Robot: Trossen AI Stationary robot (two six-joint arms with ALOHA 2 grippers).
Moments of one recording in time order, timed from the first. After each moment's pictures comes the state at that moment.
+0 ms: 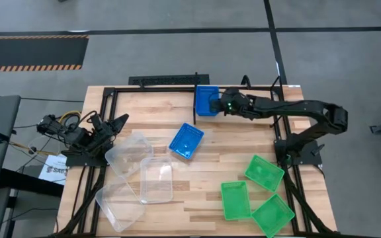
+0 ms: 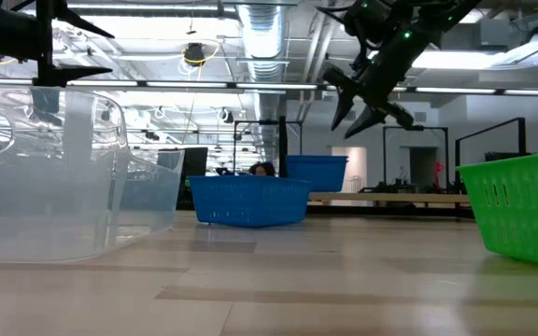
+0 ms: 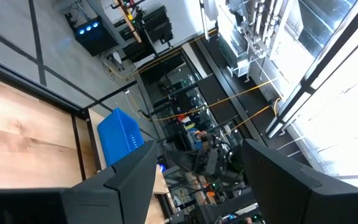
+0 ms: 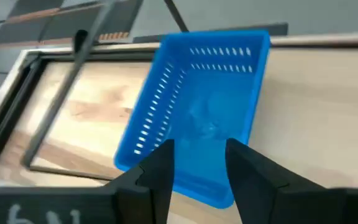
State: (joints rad) left arm -0.46 0.01 0.11 0.21 -1.14 -0.86; right arm -0.34 1.41 0.97 -0.28 0.39 0.91
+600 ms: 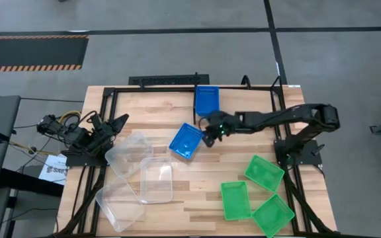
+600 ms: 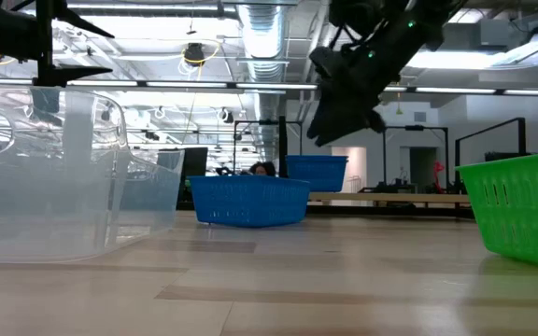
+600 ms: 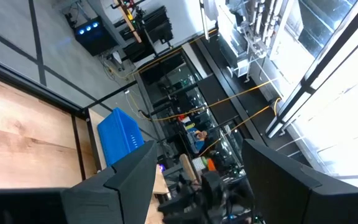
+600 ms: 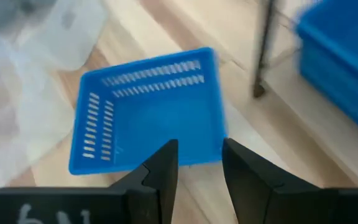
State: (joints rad) left arm -0.46 0.01 0.11 0.21 -1.14 -0.86; right arm -0.11 1.55 0.97 -0.19 0.15 0.50
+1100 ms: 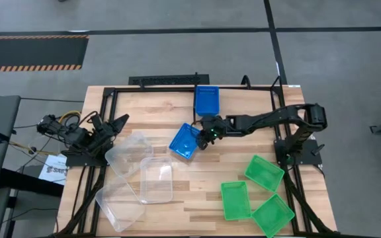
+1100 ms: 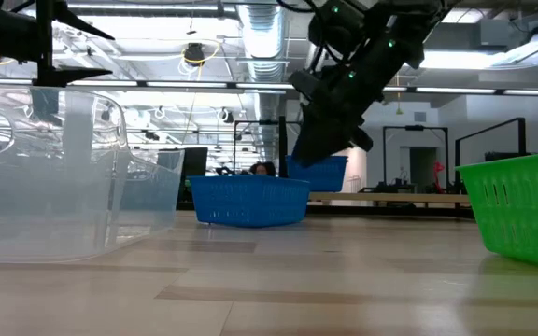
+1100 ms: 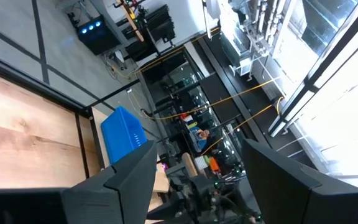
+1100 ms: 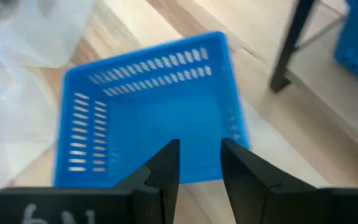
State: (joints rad) left arm -0.46 0.01 0.11 0.18 -1.15 -0.88; right arm -0.09 1.67 1.02 -0.15 0.15 0.58
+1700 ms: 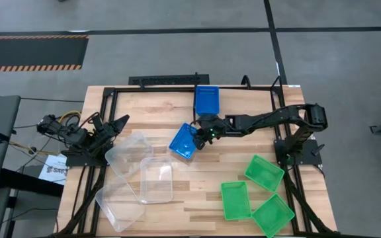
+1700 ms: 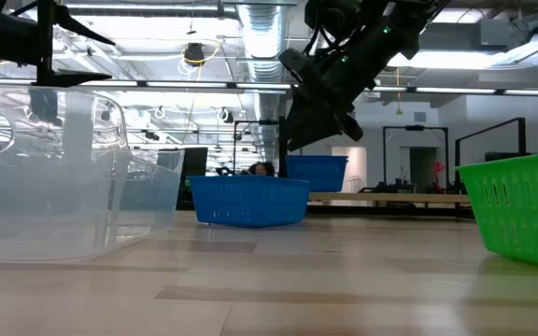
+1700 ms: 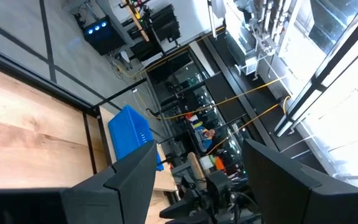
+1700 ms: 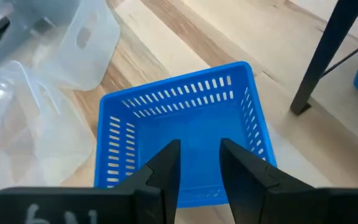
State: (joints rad) left arm -0.46 0.01 0.11 0.14 -1.16 -0.91; right arm -0.07 1.67 1.06 -0.13 0.15 0.62
